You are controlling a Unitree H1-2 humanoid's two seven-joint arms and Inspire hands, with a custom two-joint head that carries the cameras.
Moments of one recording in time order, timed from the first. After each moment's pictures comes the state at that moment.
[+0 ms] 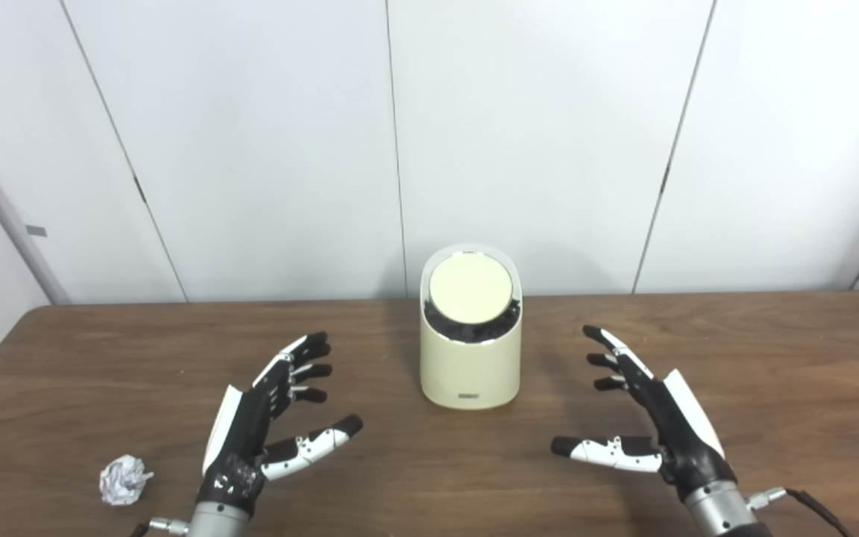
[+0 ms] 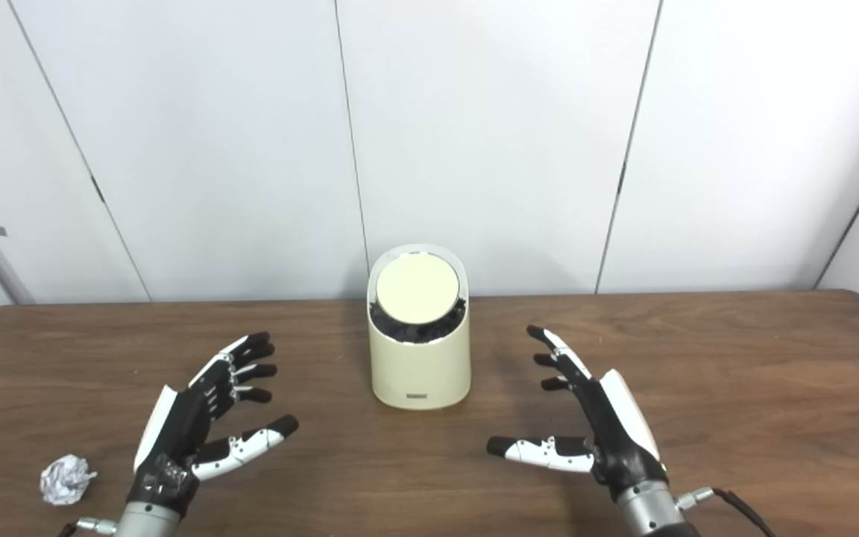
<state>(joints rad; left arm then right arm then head) -0.07 0.15 0.01 -0.15 0.12 -0.09 -0.05 -0.12 -0.20 0.07 -0.15 -0.38 0.00 0.03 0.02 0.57</state>
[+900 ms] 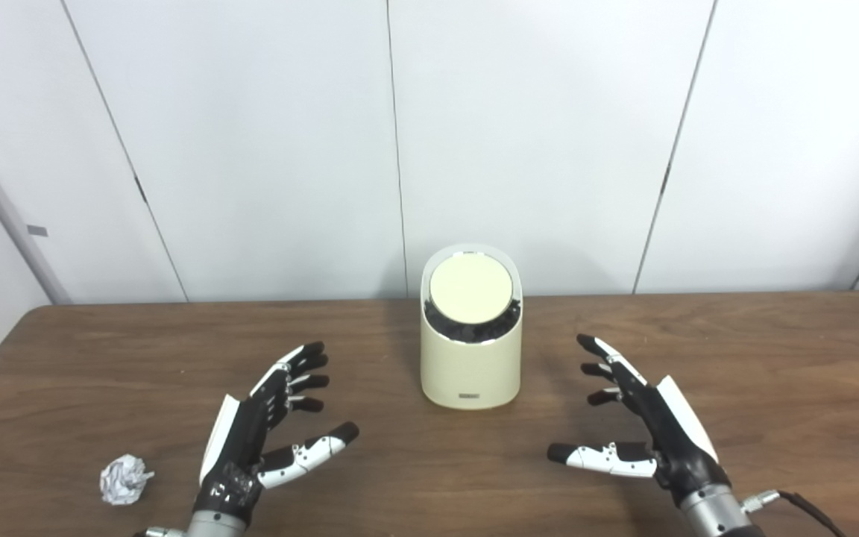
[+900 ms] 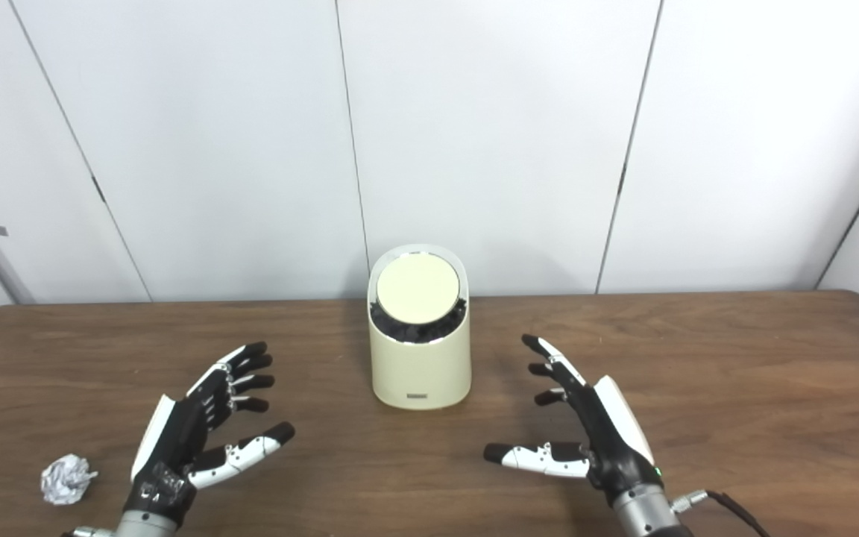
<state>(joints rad) -0.06 0.15 0.01 -0.15 0.12 -0.08 -0.05 -0.12 -0.20 0.08 -0.14 -0.39 0.00 0.04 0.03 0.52</state>
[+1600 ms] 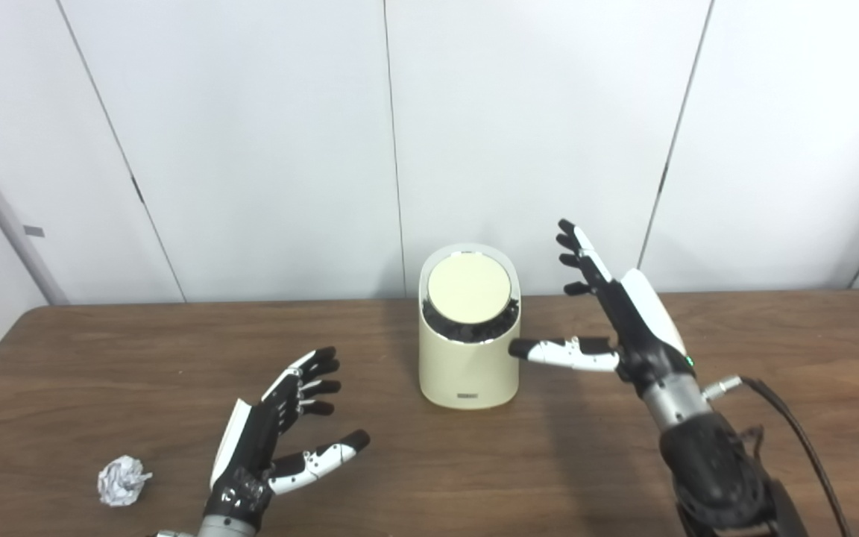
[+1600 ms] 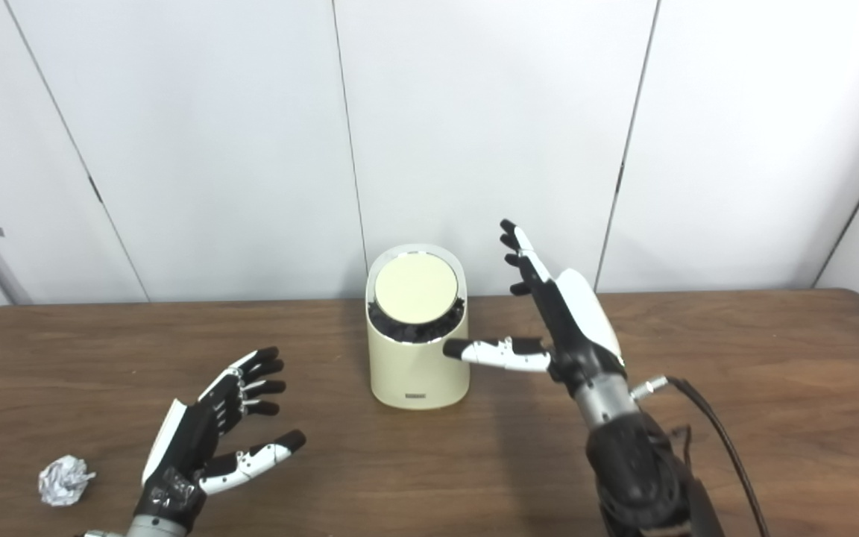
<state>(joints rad) -0.05 0.15 -0.01 -0.15 0.12 -0.09 -0.05 -0.41 -0.17 0.12 -0.17 -0.54 0.26 0.11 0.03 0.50</state>
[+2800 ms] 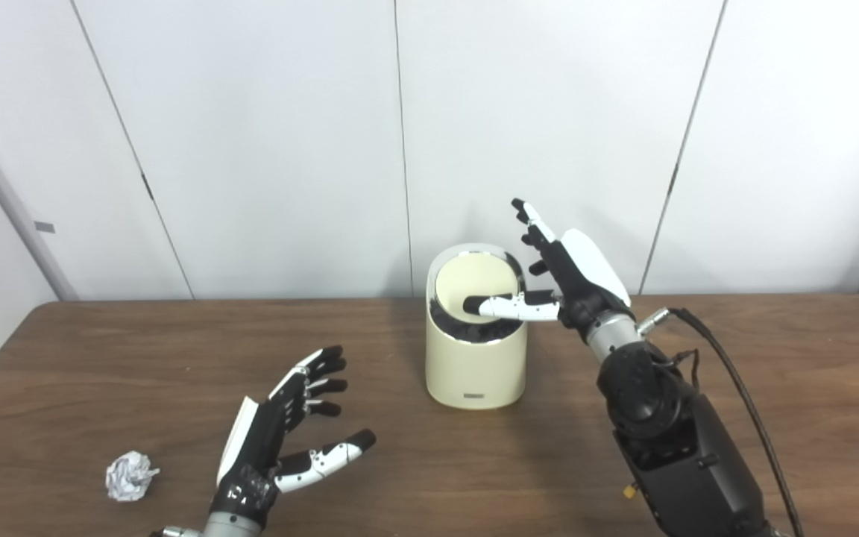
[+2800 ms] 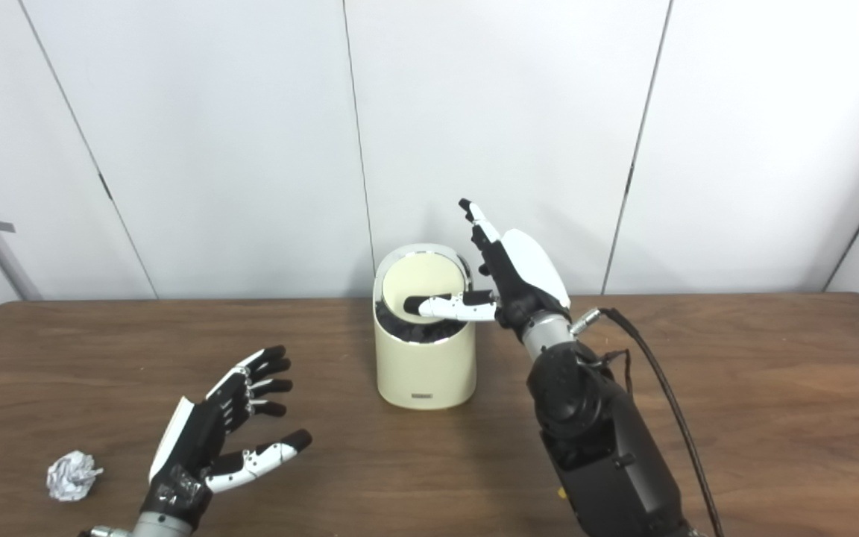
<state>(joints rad) -0.05 0.15 -0.01 -0.15 0.12 -0.09 -0.06 -0.61 -0.13 0.22 0.03 -0.62 0.39 0.11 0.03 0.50</state>
